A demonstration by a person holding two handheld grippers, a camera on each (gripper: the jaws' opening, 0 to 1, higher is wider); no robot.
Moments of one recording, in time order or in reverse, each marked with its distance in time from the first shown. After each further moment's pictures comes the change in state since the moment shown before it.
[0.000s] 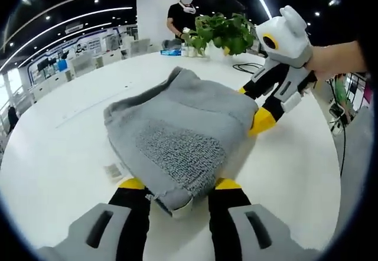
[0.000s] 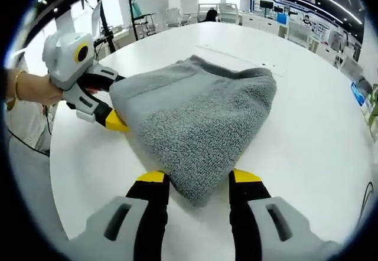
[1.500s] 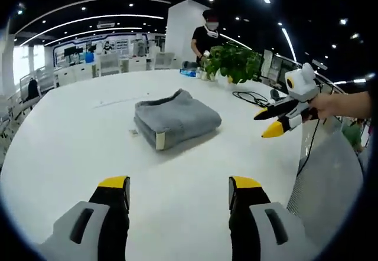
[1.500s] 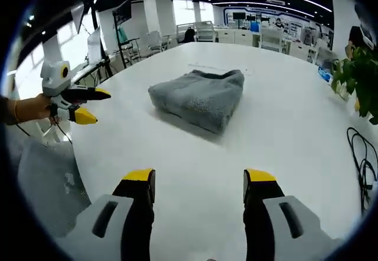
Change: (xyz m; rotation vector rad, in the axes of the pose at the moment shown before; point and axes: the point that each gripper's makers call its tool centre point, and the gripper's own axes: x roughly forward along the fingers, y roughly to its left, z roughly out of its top) left arm -0.159 -0.053 -0.036 -0.213 -0.137 0.095; right arm -0.118 0.058 -0.064 0.156 -0.146 -0.087
